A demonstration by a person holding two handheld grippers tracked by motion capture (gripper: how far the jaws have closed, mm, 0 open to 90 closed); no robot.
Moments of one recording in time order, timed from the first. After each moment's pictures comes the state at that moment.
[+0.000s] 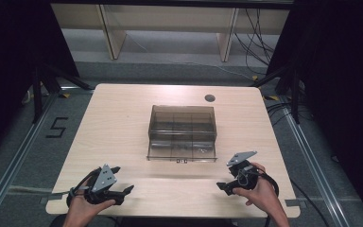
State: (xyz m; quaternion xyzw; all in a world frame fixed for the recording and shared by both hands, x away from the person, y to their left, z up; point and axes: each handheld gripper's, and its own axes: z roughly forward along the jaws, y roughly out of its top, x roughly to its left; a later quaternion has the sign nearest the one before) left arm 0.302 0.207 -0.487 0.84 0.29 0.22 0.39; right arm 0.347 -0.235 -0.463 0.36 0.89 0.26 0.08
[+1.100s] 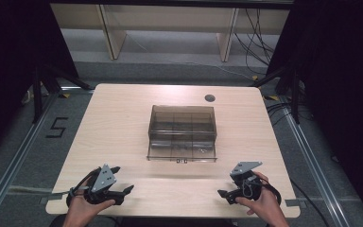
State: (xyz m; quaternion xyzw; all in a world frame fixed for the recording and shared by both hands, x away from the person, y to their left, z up) left arm 0.303 0.208 -0.487 0.84 0.28 0.23 0.40; right arm 0.325 -0.244 -0.479 0.37 0.88 0.29 0.09
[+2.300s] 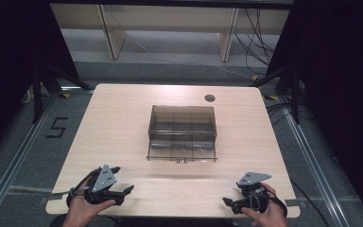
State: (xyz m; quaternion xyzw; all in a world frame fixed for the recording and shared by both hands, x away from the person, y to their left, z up) left arm 0.302 0.207 -0.487 0.84 0.29 0.23 0.40; right arm 0.300 -0.262 -0.494 0.36 0.87 0.32 0.10
